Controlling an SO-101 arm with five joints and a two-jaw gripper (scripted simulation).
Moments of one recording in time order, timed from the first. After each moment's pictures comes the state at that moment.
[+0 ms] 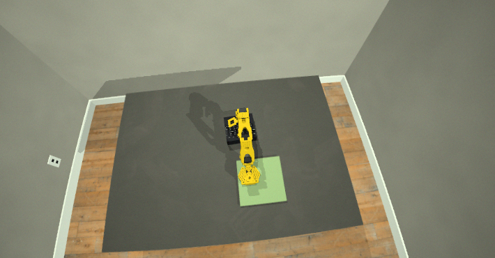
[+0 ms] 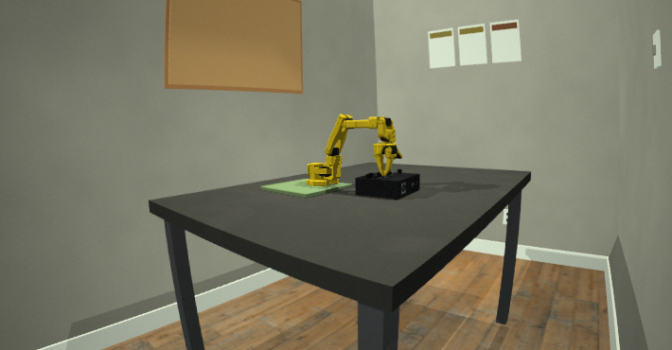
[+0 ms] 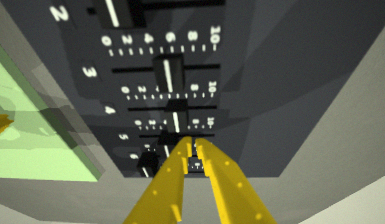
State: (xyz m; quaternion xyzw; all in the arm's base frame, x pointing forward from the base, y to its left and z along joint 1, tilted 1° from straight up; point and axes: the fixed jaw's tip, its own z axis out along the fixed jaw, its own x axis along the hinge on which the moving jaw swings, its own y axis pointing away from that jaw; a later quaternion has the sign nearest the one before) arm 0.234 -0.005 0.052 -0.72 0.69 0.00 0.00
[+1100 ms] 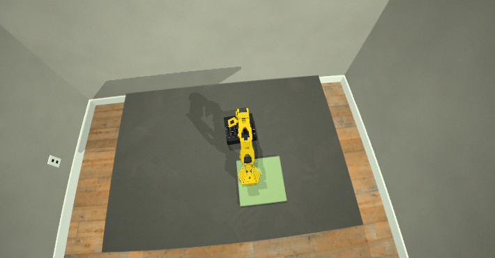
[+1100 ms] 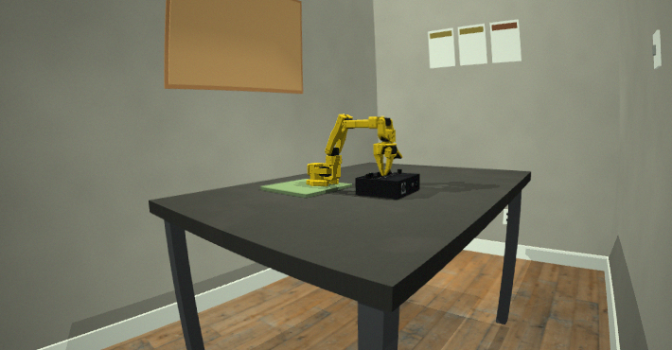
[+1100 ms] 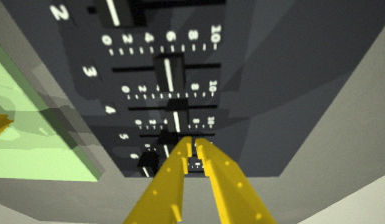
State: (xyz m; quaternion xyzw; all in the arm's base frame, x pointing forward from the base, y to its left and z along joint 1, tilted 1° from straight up) arm 0.233 -0.006 0.052 -0.72 0.69 0.00 0.00
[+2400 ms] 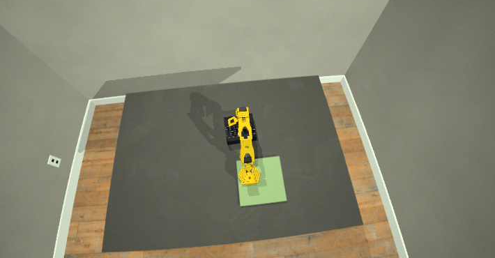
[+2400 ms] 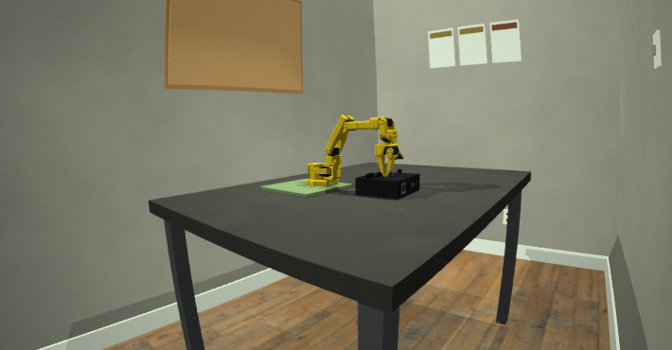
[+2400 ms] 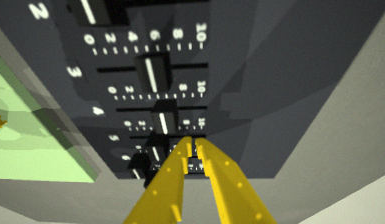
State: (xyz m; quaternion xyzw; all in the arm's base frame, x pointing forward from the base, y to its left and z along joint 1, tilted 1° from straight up) arm 0.239 -0.006 0.051 -0.72 0.69 0.00 0.00
